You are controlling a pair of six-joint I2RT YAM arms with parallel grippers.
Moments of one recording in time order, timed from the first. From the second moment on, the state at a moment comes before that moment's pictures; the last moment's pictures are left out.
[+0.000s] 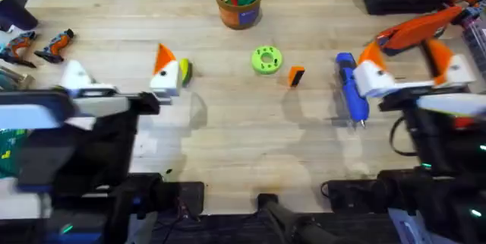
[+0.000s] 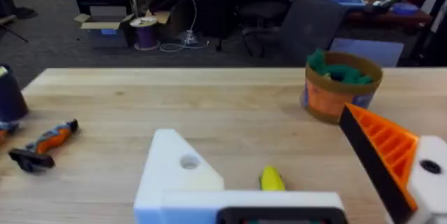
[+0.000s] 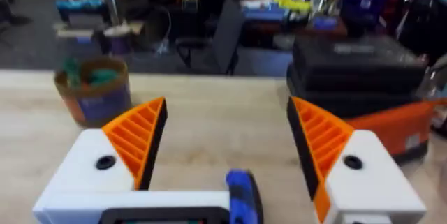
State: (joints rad) left arm 0.00 0.02 0.18 -0.17 -0.01 -0.01; right arm 0.00 0.00 0.10 -0.04 -0.03 0.00
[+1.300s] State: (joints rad) left arm 0.00 1.27 1.14 -1.02 0.06 0.01; right arm 0.00 1.15 1.19 -1.09 -0.03 0.00
